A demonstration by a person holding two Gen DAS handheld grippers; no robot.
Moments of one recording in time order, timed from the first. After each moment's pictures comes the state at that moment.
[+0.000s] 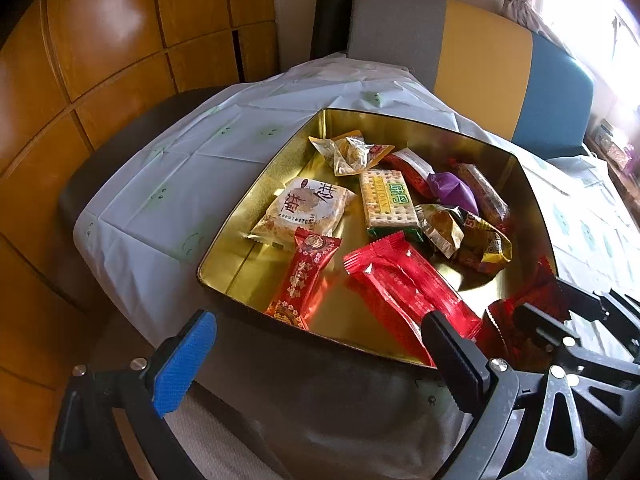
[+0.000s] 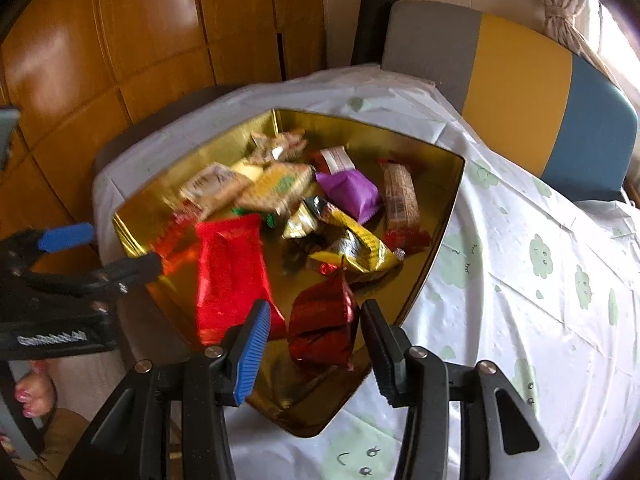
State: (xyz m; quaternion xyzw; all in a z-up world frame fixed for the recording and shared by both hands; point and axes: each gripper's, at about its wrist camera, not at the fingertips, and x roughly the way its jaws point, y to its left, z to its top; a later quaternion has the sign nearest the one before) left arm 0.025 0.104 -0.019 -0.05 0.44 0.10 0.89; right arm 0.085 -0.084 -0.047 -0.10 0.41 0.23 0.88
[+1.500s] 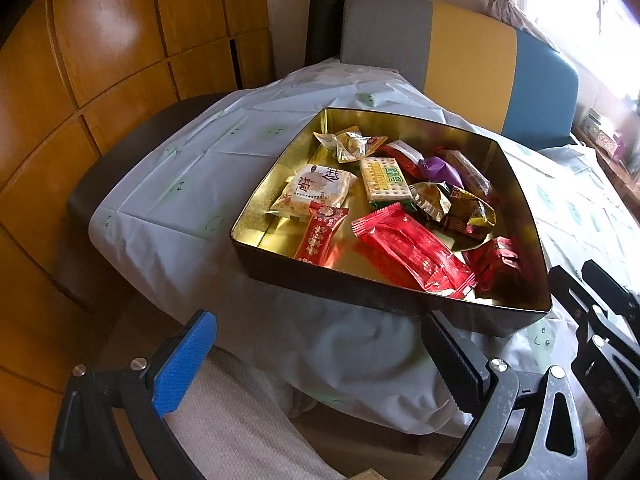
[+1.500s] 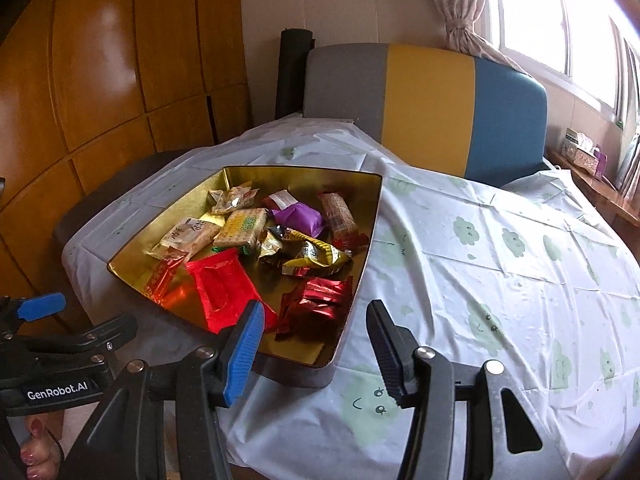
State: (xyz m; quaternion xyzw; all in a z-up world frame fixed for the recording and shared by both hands) left arm -0.025 0.108 -0.009 -0.03 0.43 0.08 0.90; right arm 0.014 -0.092 -0.029 -0.04 0.33 0.10 0.94
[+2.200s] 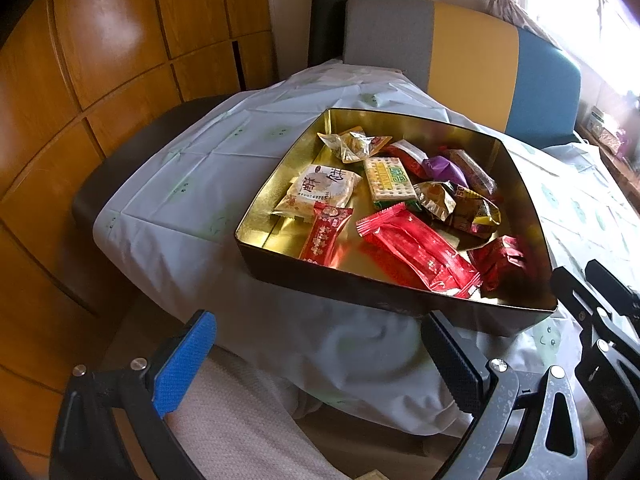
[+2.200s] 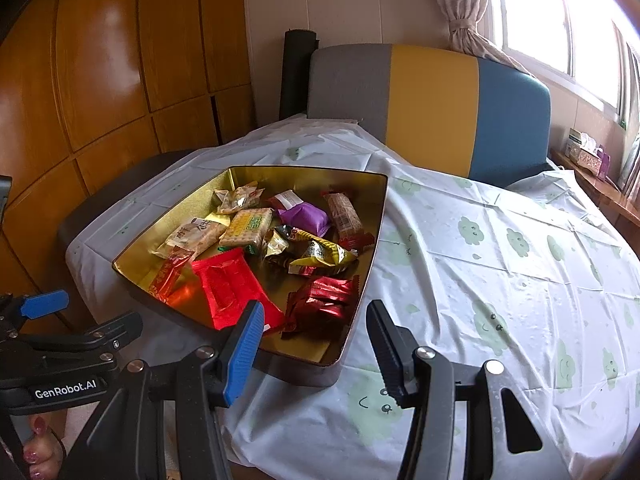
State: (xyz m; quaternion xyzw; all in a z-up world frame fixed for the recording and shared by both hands) left arm -0.024 0.109 -0.010 -0.02 0.43 0.09 0.90; right arm 0.012 -0.091 -0.029 -0.04 0.33 0.11 0.94
